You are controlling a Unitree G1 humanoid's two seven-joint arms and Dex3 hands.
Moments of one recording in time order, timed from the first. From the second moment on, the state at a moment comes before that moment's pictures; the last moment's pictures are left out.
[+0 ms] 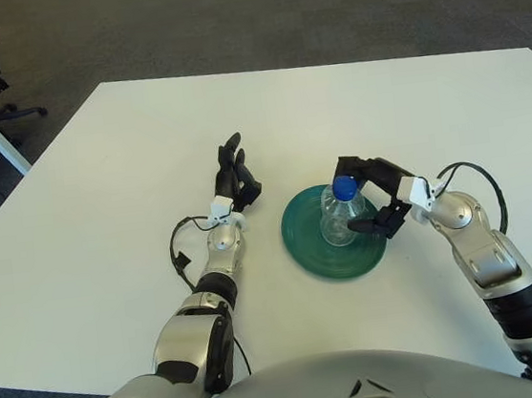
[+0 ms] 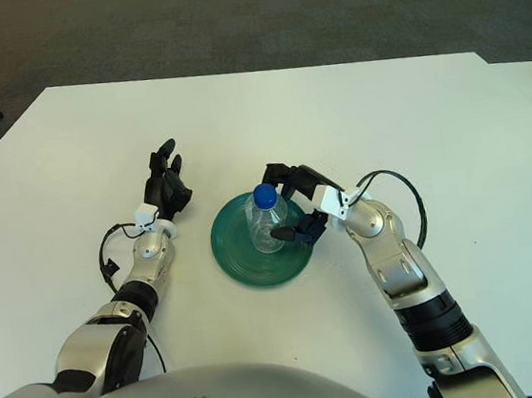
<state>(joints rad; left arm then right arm) -0.42 -0.10 0.06 1.08 0.04 -0.79 0.08 -0.07 -0.43 0.20 -0.26 -0.22 0.20 0.45</state>
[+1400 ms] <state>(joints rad) -0.42 -0.09 0.07 1.08 0.02 -0.79 -0.02 -0.09 -0.56 0.28 -0.11 -0.37 -0.17 0.50</state>
